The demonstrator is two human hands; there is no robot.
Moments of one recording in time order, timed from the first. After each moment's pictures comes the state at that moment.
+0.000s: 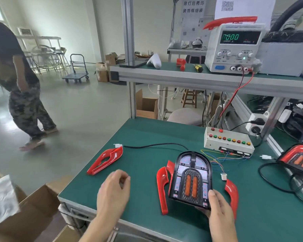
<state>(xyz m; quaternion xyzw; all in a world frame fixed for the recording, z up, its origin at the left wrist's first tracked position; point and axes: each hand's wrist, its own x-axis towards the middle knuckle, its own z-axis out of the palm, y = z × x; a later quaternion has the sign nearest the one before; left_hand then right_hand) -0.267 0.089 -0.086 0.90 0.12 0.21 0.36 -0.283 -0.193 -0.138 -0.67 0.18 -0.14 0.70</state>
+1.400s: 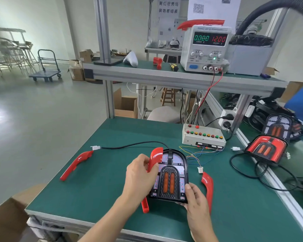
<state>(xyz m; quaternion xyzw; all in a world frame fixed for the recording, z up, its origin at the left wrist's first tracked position) -0.227 -0.018 -0.054 0.86 -0.01 0.12 0.50 -0.287 -0.187 -0.125 -0.65 0.13 -0.12 0.73</state>
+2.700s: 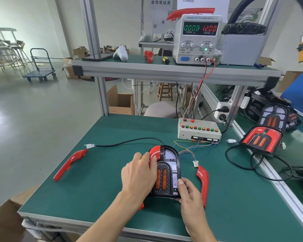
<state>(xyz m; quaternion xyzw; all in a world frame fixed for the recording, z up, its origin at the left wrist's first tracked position) -0.226 -0.043 -0.060 0.95 -0.04 0.21 0.21 -0.292 -0.186 -0.121 -0.66 0.11 -0.11 0.73</state>
